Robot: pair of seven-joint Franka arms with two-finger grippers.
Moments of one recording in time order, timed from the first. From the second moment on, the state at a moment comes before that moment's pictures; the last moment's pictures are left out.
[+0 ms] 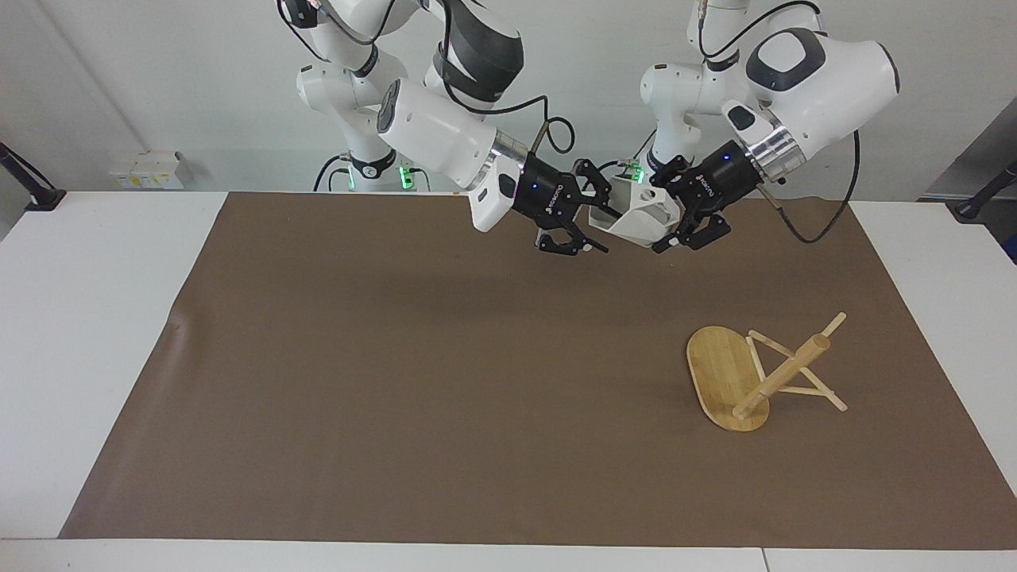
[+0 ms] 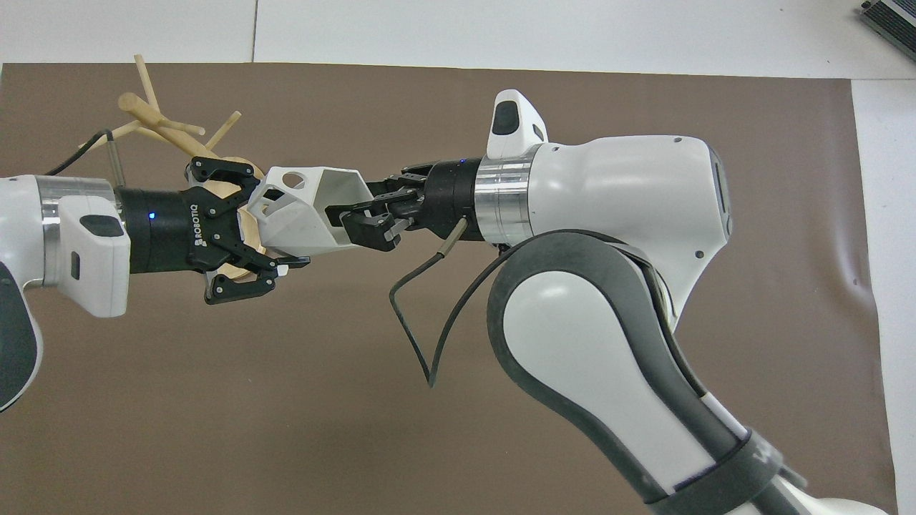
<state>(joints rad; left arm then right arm) -0.20 -0.15 -0.01 -1.97 -0.86 2.02 1.48 0.23 0.25 0.35 -1.60 0.96 2.34 -0.62</state>
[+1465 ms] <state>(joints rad) -0.15 -0.16 0.00 -2.00 -0.82 2.04 1.48 -0.07 0.24 0.34 -1.60 0.04 2.02 -0.20</state>
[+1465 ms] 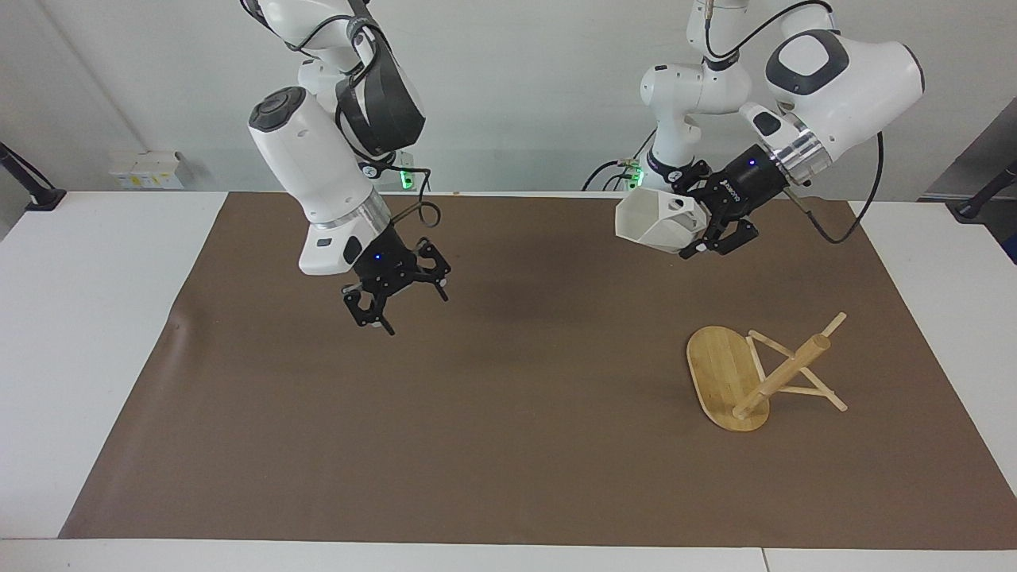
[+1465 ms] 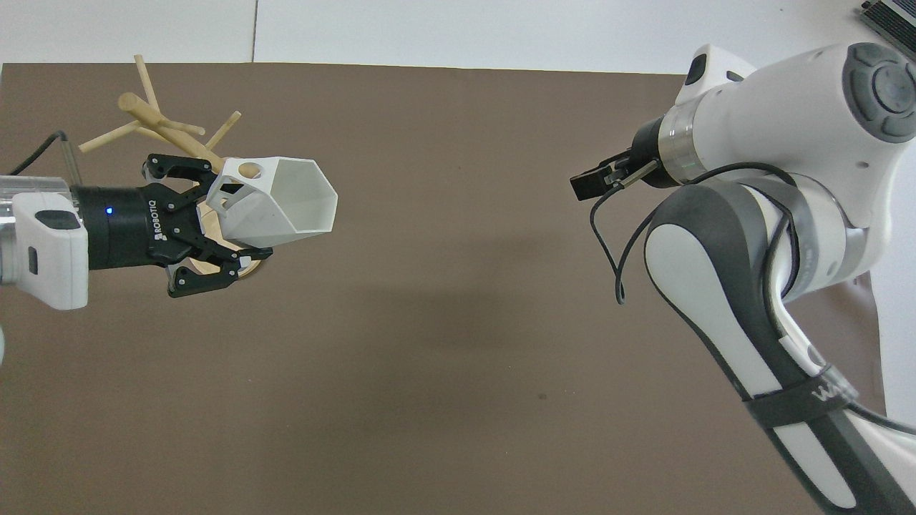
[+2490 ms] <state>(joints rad) -0.15 -0.16 -0.01 -2.13 -0.51 2.45 1.07 -0.09 0.17 0.16 -1.49 -0.09 1.54 0.02</state>
